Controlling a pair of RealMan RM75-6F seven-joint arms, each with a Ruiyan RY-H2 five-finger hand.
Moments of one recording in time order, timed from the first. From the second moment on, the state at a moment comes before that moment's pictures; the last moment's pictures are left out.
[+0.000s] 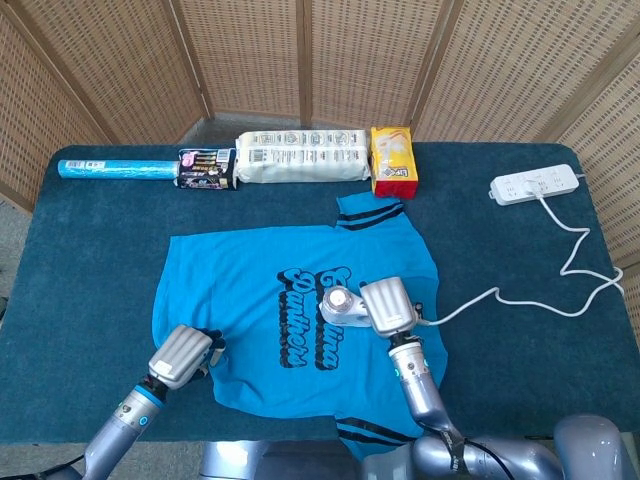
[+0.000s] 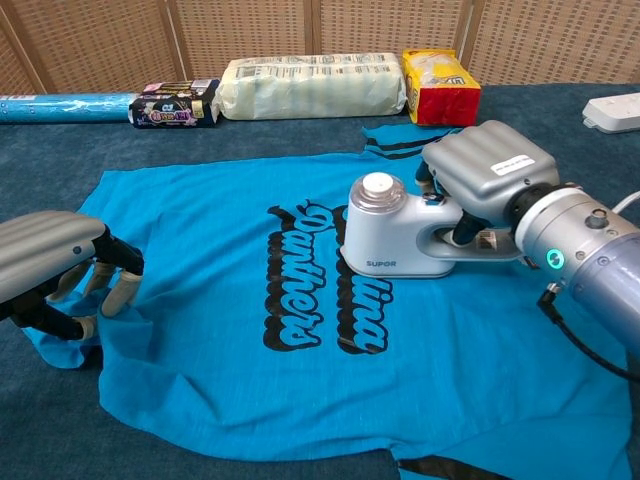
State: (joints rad) left arm -0.39 -1.51 0.06 -1.58 1.55 1.16 0.24; right arm 0.65 -1.83 0.18 -1.45 -1.09 1.26 -0.98
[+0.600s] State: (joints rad) left arm -0.40 -1.52 0.07 -1.58 1.56 1.16 0.24; right arm 0.63 -1.81 0.12 -1.58 -1.13 1.28 -0.99
